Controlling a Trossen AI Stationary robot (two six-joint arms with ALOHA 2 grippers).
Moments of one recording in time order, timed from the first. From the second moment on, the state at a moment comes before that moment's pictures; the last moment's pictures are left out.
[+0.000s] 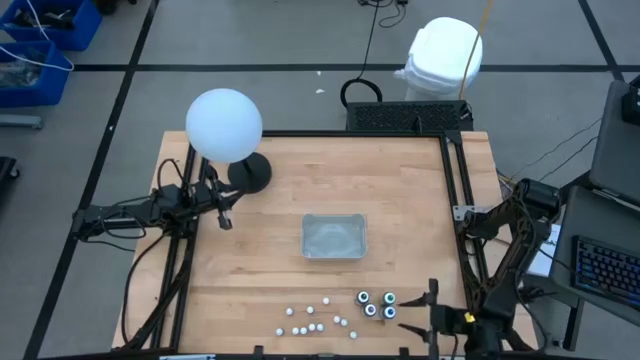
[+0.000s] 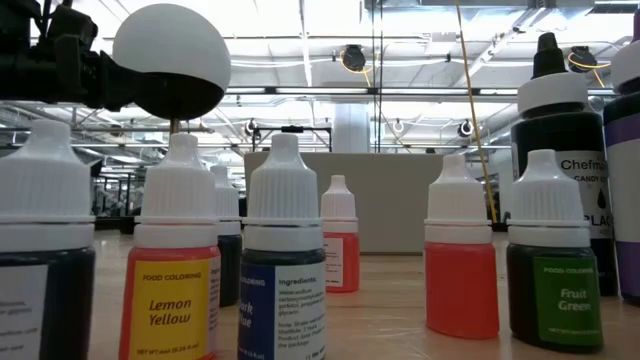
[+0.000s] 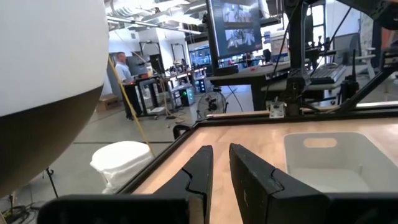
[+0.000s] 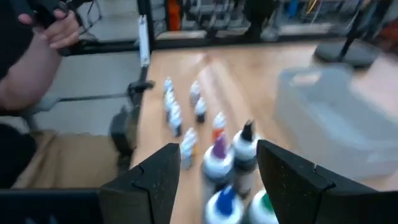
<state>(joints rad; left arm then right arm) 0.08 0.05 0.01 0.16 -0.23 0.19 1.19 1.59 0.94 -0.22 1.14 0.91</state>
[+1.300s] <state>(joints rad) 0.08 0.05 0.01 0.19 -0.23 0.24 1.09 1.77 0.93 -0.21 0.97 1.03</state>
